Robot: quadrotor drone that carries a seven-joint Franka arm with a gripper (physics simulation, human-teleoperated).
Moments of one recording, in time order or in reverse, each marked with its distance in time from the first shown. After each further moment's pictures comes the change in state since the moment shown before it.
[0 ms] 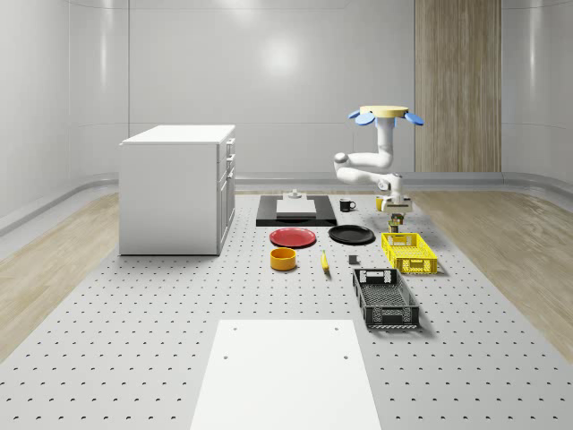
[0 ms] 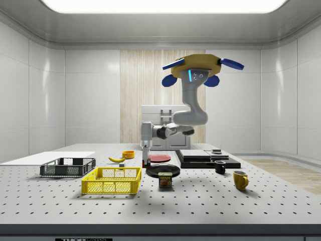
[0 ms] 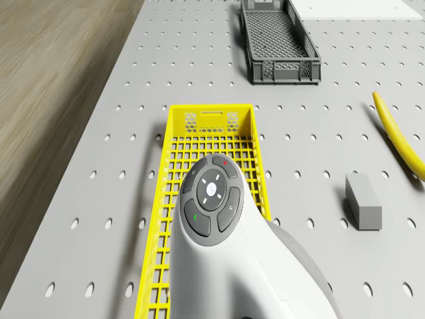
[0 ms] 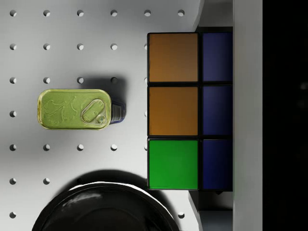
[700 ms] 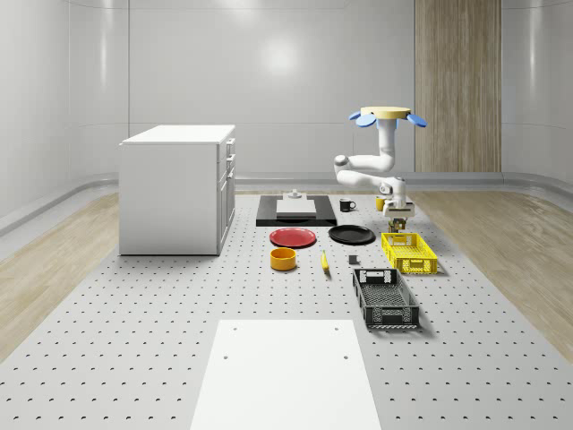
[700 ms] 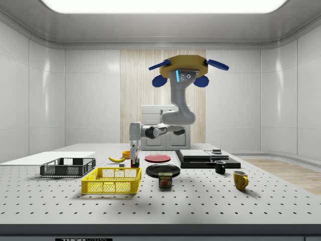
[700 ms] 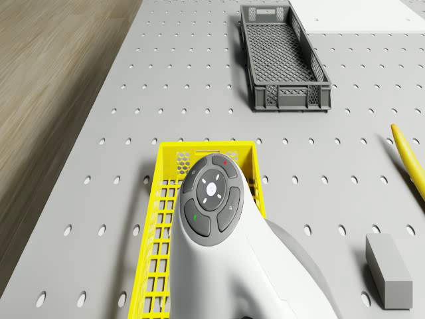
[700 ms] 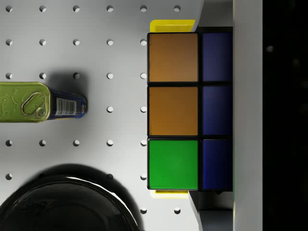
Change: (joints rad) arm -0.001 -0.002 0.000 0.000 0.001 0.002 0.001
